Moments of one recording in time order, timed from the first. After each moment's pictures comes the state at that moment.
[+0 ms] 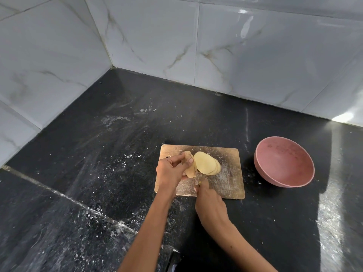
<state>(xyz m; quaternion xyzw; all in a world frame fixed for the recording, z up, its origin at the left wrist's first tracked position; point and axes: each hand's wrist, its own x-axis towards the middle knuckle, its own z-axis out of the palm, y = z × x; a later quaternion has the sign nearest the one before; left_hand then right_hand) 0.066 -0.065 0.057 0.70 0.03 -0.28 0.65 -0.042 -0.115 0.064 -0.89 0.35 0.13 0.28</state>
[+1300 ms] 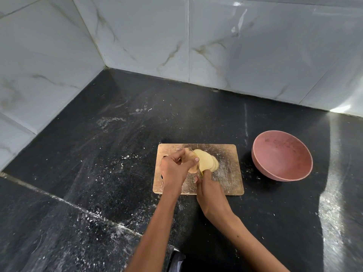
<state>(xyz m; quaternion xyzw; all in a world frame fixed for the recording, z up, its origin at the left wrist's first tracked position) 0.064 -0.082 0.038 0.75 0.00 -0.23 0.62 -0.045 -0.130 0.062 -0.87 0.32 0.04 0.37</state>
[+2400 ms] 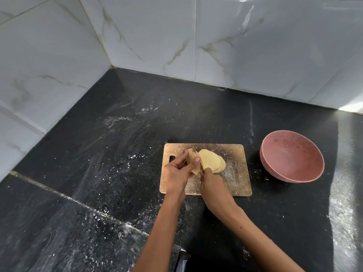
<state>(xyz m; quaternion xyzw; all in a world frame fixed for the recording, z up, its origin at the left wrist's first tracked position) 0.057 -0.070 0.049 0.62 0.07 -0.30 0.72 -0.027 -0.131 0.072 -0.87 0.33 0.08 0.35</state>
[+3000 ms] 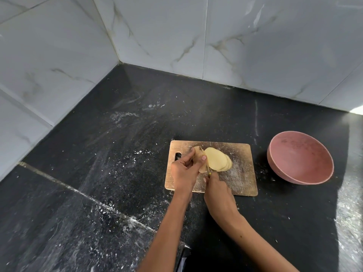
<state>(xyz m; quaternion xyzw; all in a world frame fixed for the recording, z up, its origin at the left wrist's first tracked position) 0.054 -0.071 0.038 0.67 0.05 -0.26 0.70 -0.033 -0.116 0.061 -0.87 0.36 0.09 0.31</state>
